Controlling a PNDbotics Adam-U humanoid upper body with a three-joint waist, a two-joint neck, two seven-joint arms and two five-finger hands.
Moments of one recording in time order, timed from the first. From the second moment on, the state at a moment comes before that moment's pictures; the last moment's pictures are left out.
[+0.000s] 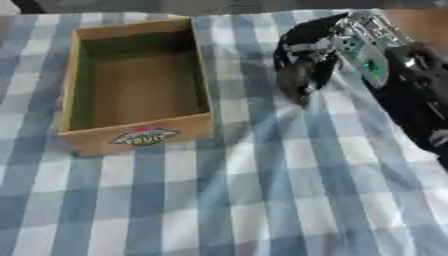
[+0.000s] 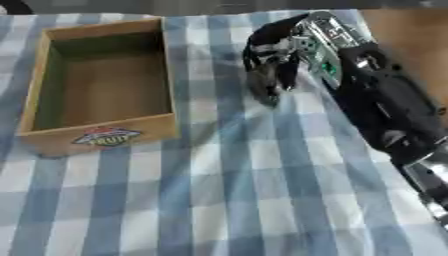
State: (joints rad) left arm -0.59 0.40 0.03 -1.98 -0.25 -0.07 0.54; right arm -1.08 -0.62 0.35 -1.04 0.97 -0.41 0.68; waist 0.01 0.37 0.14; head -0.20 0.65
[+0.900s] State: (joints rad) left arm -0.59 0.40 0.03 -1.98 -0.25 -0.07 0.54; right arm -1.08 -0.62 0.35 -1.05 0.95 -0.38 0.61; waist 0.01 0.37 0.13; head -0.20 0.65
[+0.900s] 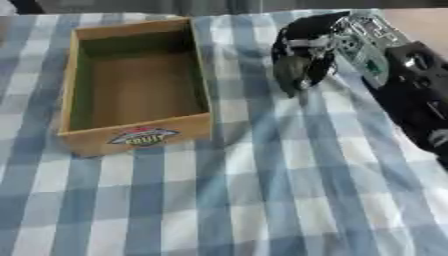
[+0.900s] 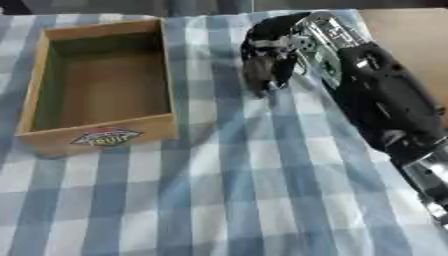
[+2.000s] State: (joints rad) left arm -0.59 0.40 0.03 -1.98 -0.25 -0.07 0.54; right arm -1.19 -0.60 0.38 -1.15 0.93 -0.38 0.63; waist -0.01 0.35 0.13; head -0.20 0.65
